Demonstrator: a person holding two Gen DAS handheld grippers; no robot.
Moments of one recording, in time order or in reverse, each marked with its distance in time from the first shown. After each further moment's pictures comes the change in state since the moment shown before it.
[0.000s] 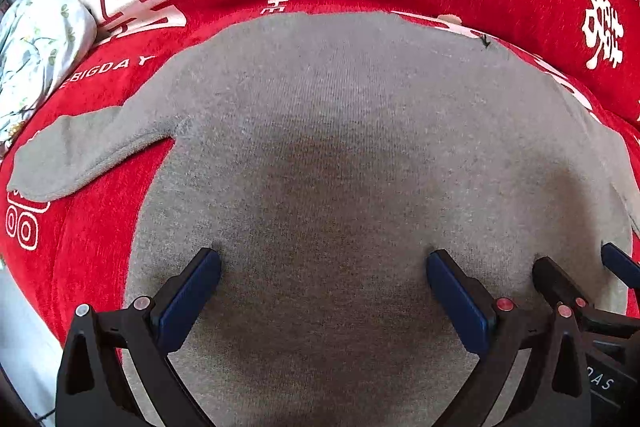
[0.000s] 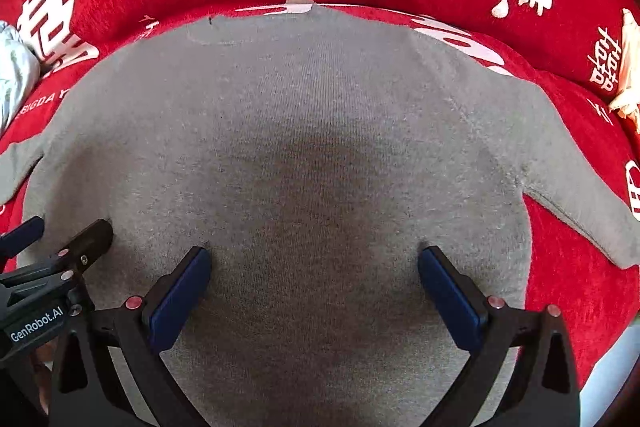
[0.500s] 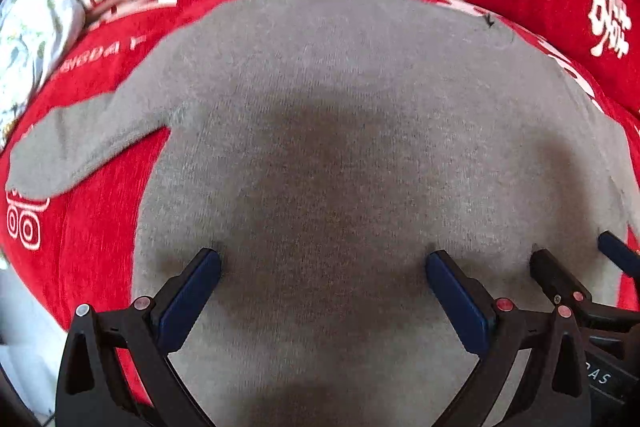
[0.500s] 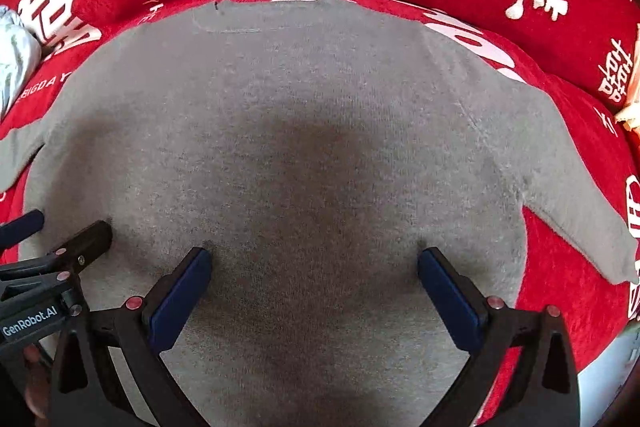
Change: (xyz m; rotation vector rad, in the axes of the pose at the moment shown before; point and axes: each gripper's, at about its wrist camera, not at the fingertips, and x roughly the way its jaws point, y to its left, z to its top) left arm 0.000 0.004 0.017 -0.004 0.155 -0.017; right arm 0.000 0.002 0.014 -0.044 0.086 0.011
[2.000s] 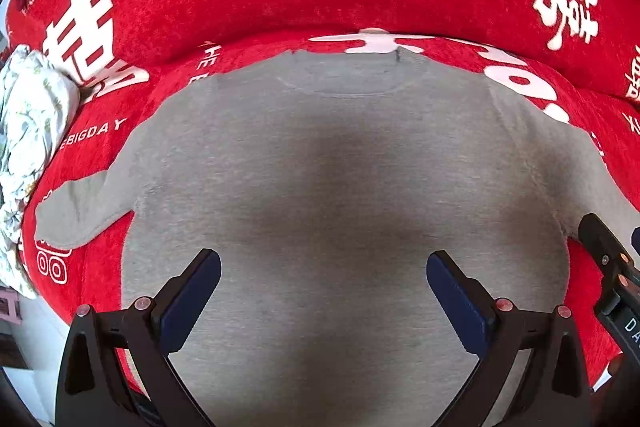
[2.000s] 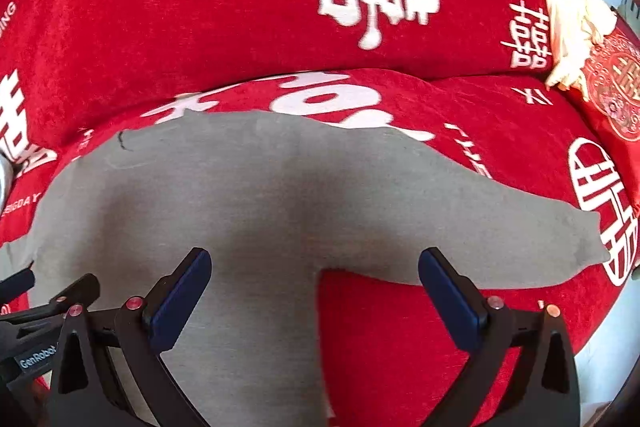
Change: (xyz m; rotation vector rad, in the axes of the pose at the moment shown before) left arm -0.049 -0.121 0.026 0.111 -0.104 0.094; right arm -0.060 -0.136 0.022 0.250 -0.197 -0.078
